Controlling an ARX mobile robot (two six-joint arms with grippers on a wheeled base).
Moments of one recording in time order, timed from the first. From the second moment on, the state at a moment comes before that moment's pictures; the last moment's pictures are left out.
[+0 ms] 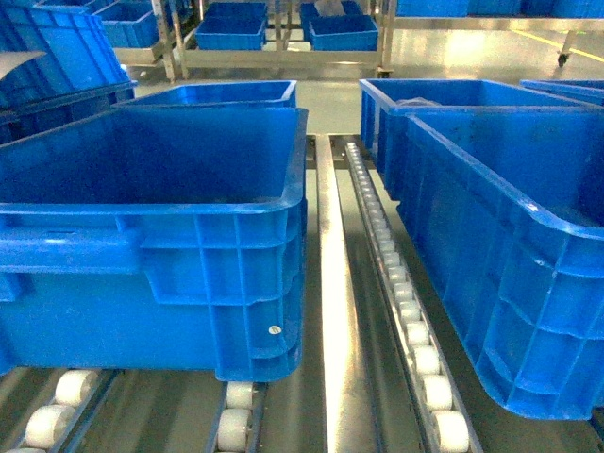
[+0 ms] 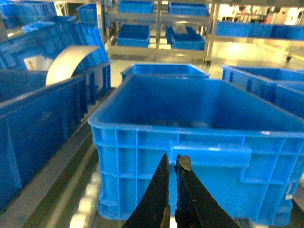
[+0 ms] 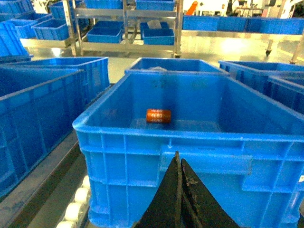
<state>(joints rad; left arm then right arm) 0.00 0.01 0.02 0.00 0.00 -0.02 0.00 0.01 0.01 -0.01 0.00 -0.01</state>
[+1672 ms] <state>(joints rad) 0.00 0.01 0.01 0.00 0.00 -0.01 0.00 0.01 0.01 0.00 0.00 -0.01</state>
